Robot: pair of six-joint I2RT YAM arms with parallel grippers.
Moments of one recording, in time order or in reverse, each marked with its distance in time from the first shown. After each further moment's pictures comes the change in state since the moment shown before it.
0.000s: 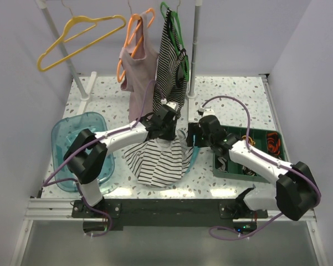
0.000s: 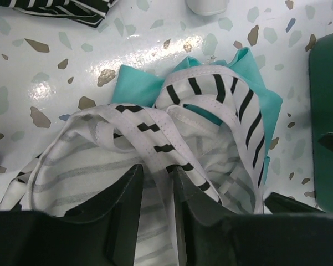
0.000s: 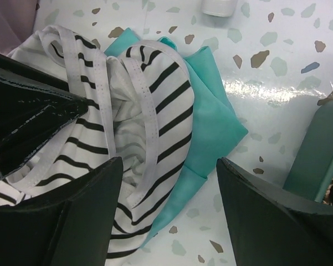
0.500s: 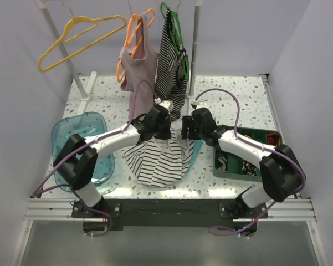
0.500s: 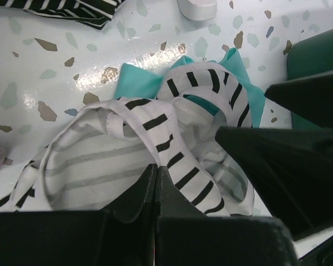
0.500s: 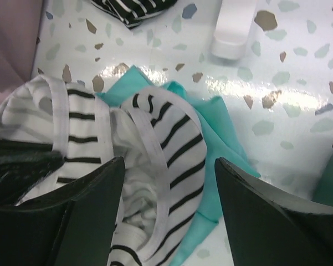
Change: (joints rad) left arm 0.029 -0.090 -0.091 0.075 0.056 -0.012; right arm -0.016 0.189 0.111 0.066 0.002 -0.002
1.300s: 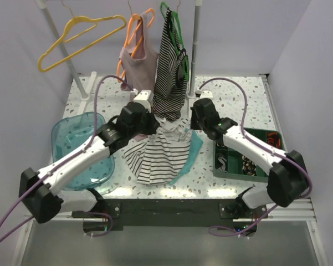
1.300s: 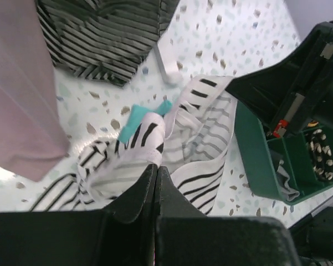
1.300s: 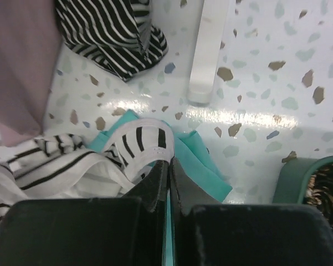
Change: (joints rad) left arm 0.022 -0.416 -0.085 -0.074 -0.067 0.009; right arm 0.000 -0.022 0.142 -0.096 0.140 -0.030
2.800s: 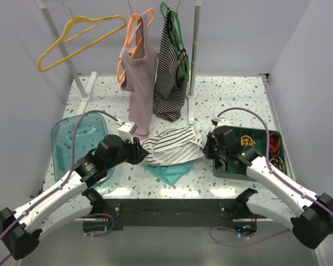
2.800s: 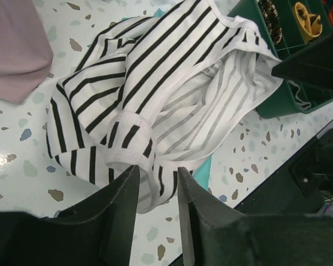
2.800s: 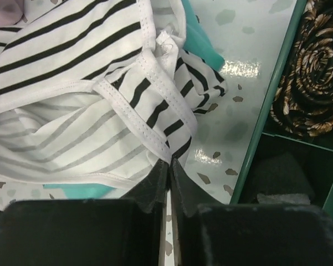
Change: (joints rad) left arm 0.004 -0.508 -0.460 0.001 0.137 0.044; right arm 0.003 -0.479 -0.353 -0.217 -0.172 0.117
